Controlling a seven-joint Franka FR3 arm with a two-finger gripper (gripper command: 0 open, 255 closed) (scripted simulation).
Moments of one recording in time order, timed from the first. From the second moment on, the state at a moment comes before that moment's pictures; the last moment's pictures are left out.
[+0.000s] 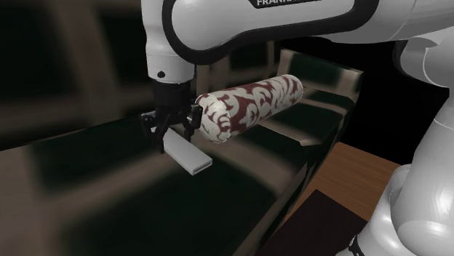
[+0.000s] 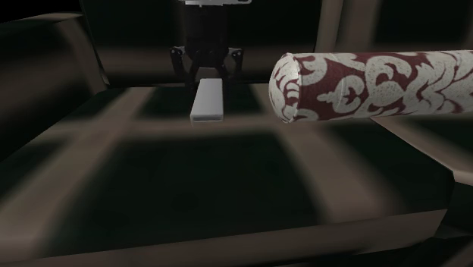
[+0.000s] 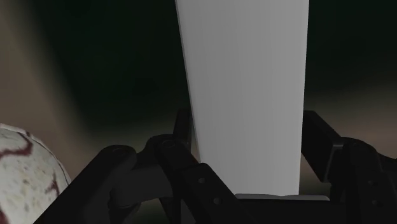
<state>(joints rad) 0.18 0.07 0.50 -1.71 -0.02 1.79 0.75</state>
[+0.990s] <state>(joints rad) 0.19 0.10 0.51 -1.47 -0.04 1.58 0.76</state>
